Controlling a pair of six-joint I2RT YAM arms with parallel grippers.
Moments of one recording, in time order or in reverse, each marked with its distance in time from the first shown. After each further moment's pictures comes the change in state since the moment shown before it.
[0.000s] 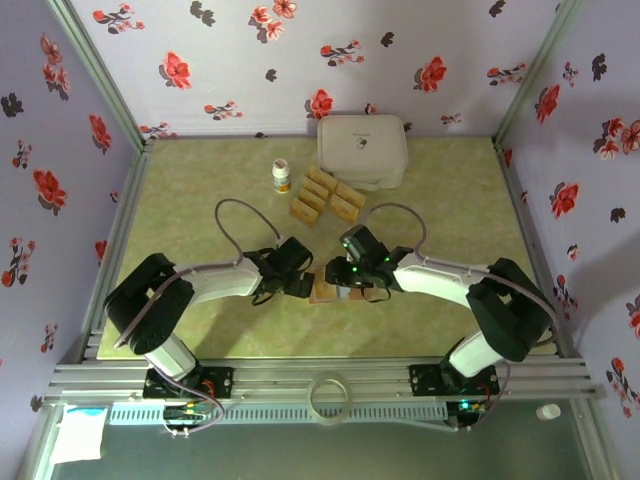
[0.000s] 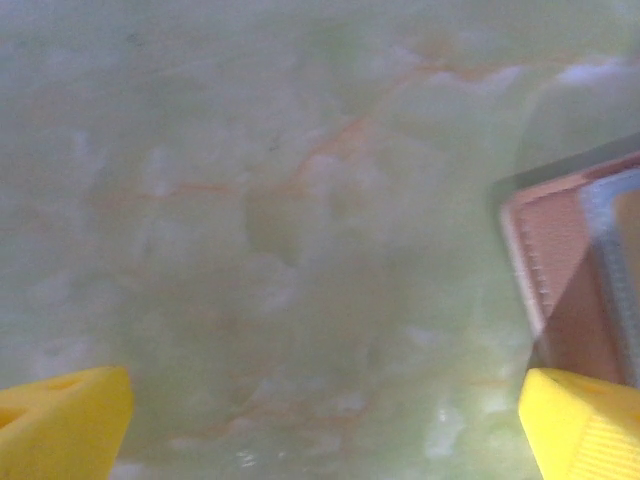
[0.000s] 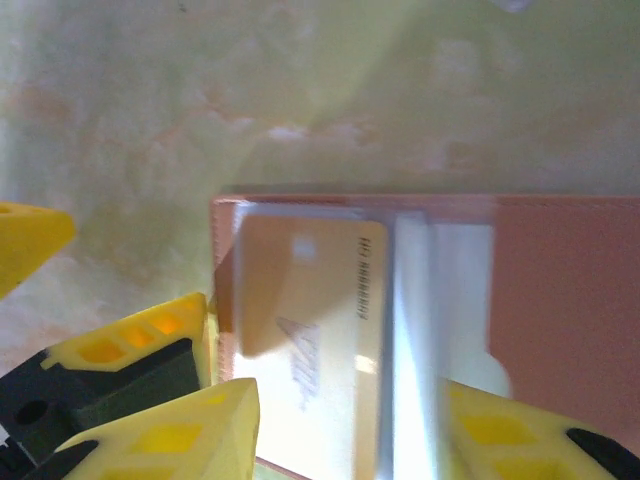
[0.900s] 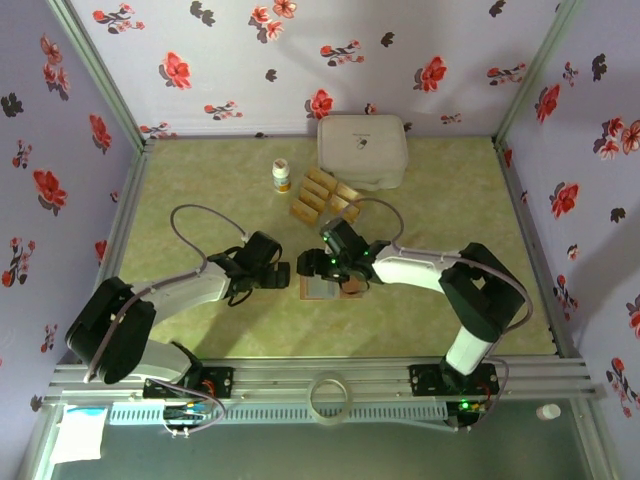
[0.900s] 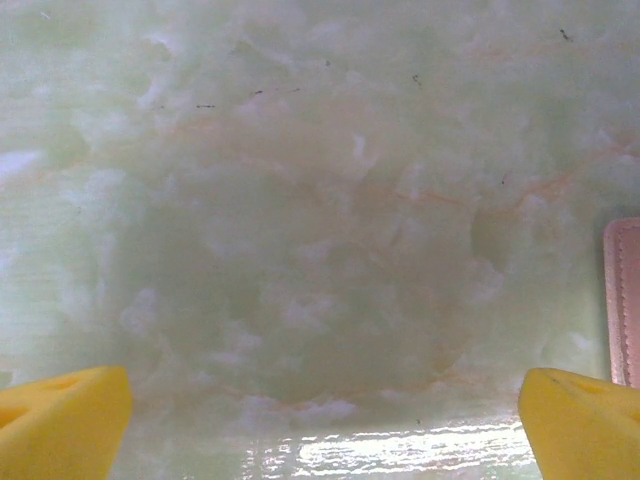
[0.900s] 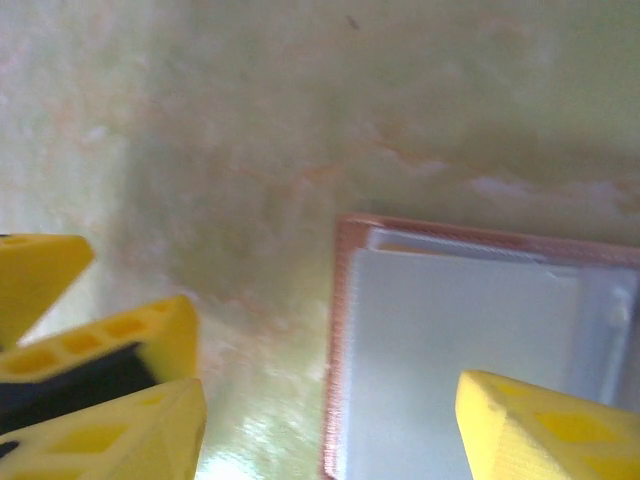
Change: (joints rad) left arm 0.138 -0.211 -0.121 -0.013 0.018 -0.046; right arm 0.048 0.145 0.142 0.104 -0.072 0.068
